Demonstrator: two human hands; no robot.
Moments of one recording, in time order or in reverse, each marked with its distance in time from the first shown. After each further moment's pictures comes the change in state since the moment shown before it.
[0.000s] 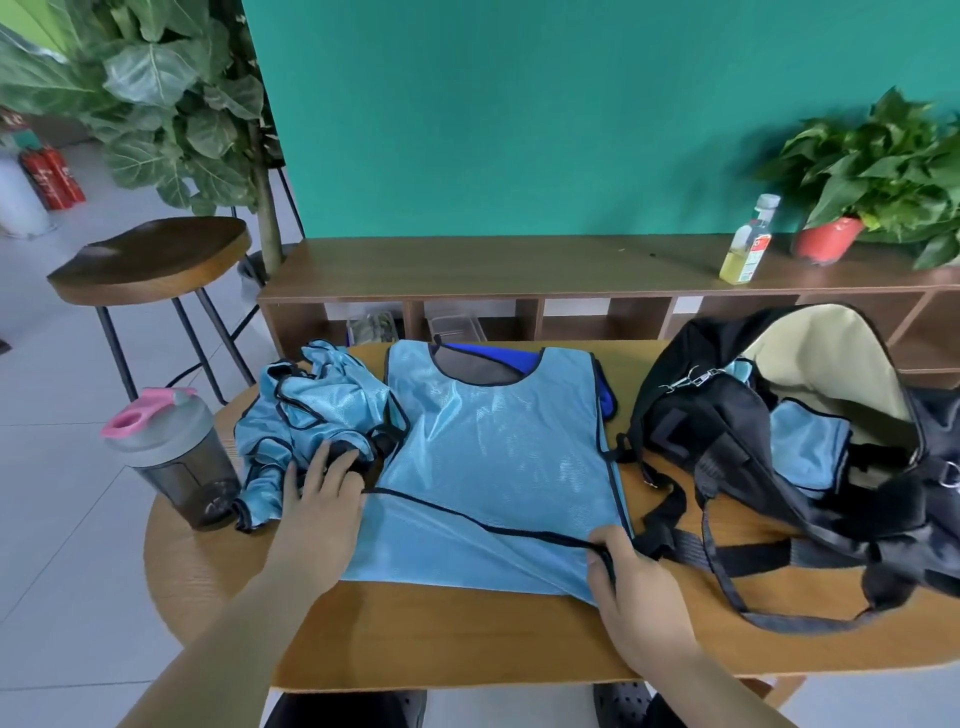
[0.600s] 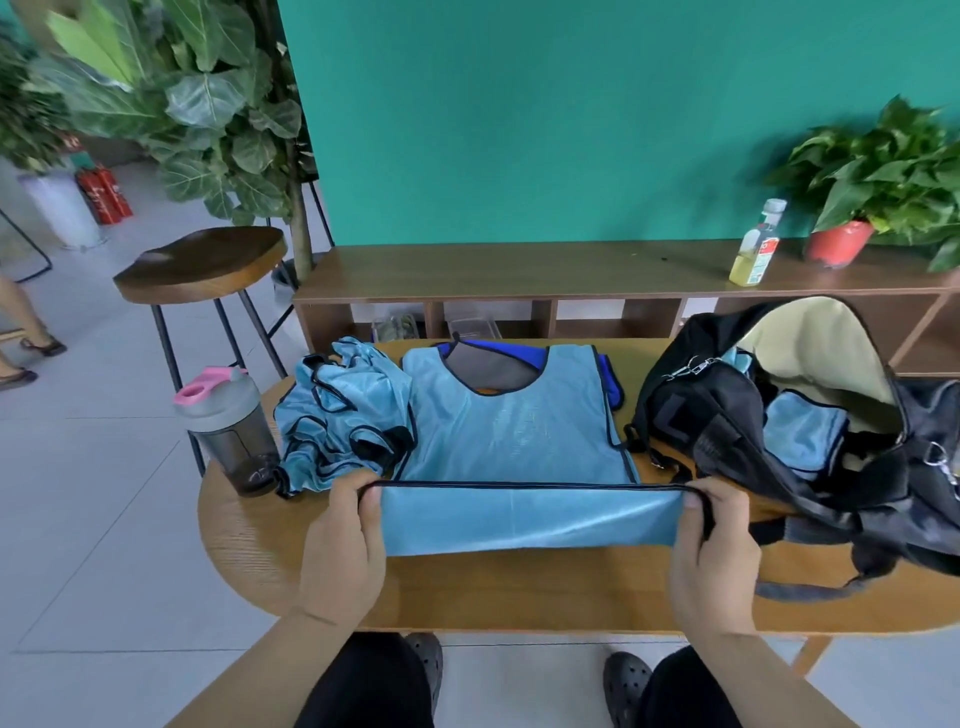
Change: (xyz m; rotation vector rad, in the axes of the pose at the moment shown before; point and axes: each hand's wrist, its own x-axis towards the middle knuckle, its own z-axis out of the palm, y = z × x) left_hand -0.103 0.078 -0.105 -0.762 0.497 -0.137; right_hand -0.027 -0.024 -0.065 0.379 0.609 0.065
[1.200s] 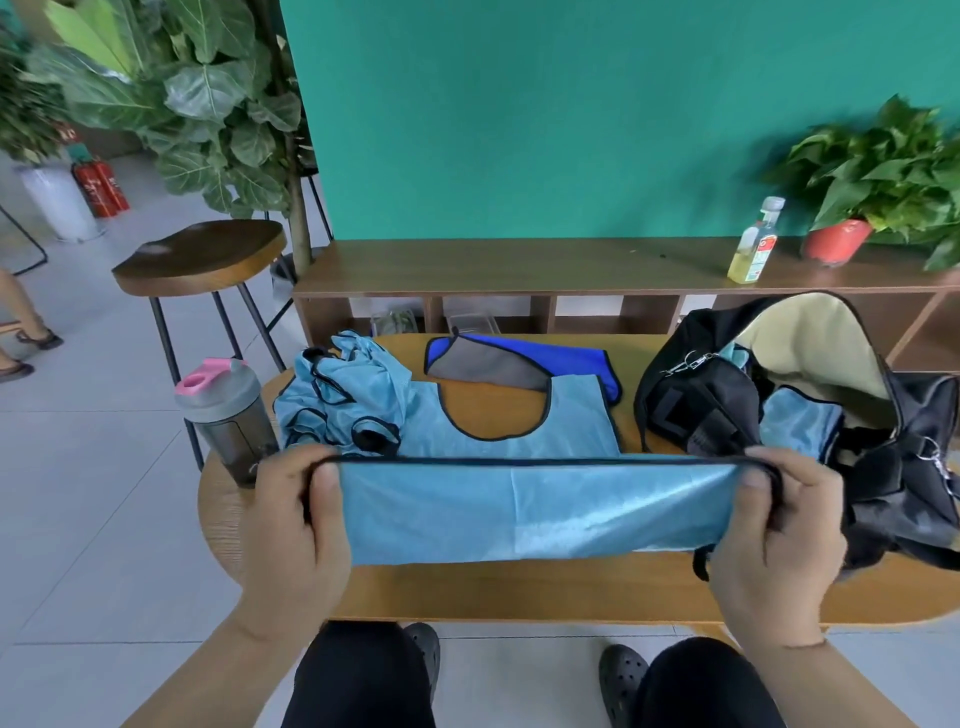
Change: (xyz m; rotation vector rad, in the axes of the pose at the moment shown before) left_hand 0.014 0.062 -0.062 -0.084 0.188 0.106; right_hand 0.016 -0.059 -0.045 0.058 0.162 -0.176
